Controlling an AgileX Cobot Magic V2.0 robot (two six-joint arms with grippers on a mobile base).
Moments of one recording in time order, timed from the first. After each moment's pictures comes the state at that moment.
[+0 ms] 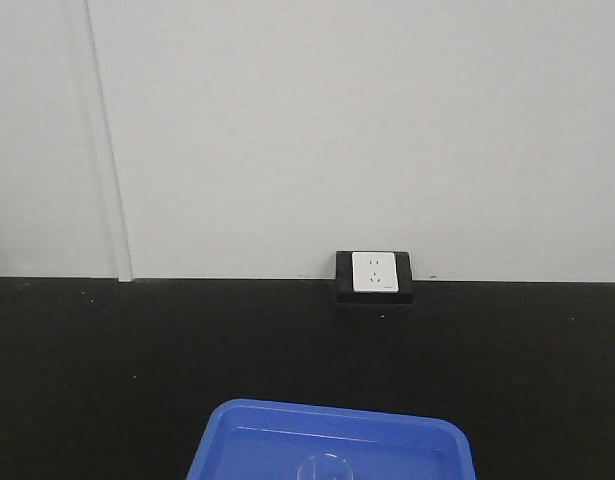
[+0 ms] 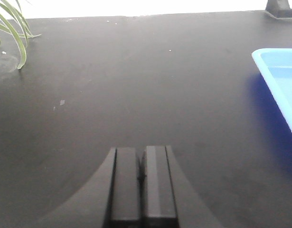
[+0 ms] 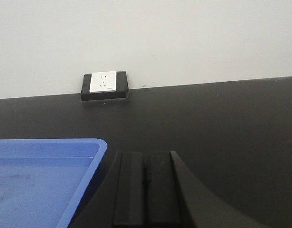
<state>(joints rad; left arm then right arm) 0.01 -0.01 0.03 0.03 0.36 -0.01 -0.01 -0.01 0.03 0.06 0.12 0.02</state>
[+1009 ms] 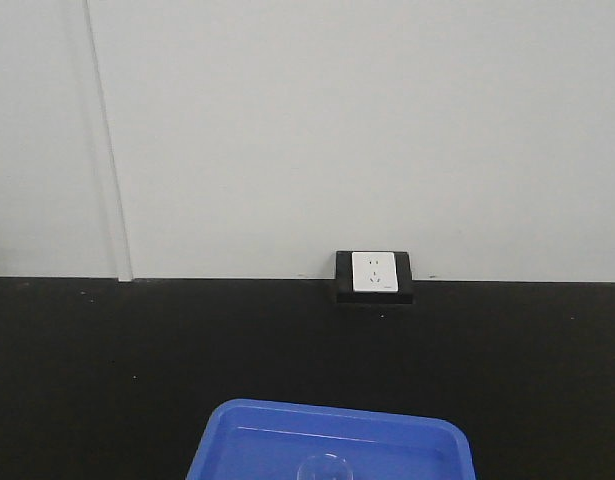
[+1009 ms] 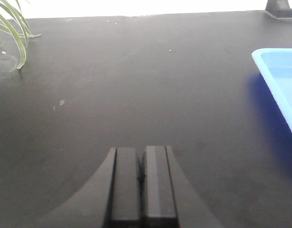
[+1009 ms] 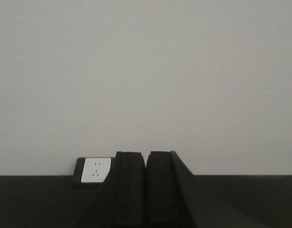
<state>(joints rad) 0.01 -0.01 0.03 0.03 0.36 -0.01 -0.01 0.70 -0.62 0.06 -0.07 -0.07</state>
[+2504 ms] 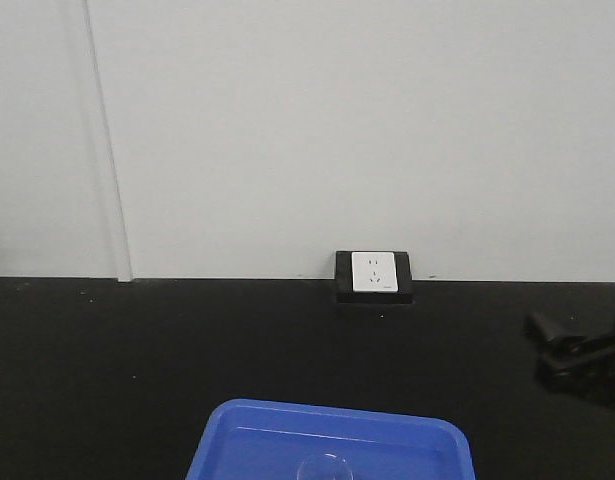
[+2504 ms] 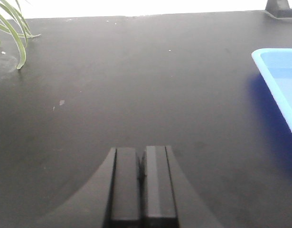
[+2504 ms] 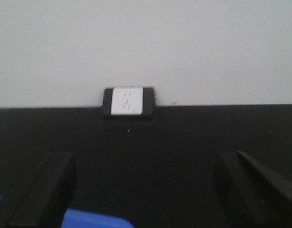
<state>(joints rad) 0.01 -0.01 0.03 0.03 0.36 -0.01 0.14 1.15 -0.67 -0.01 -0.16 0.05</state>
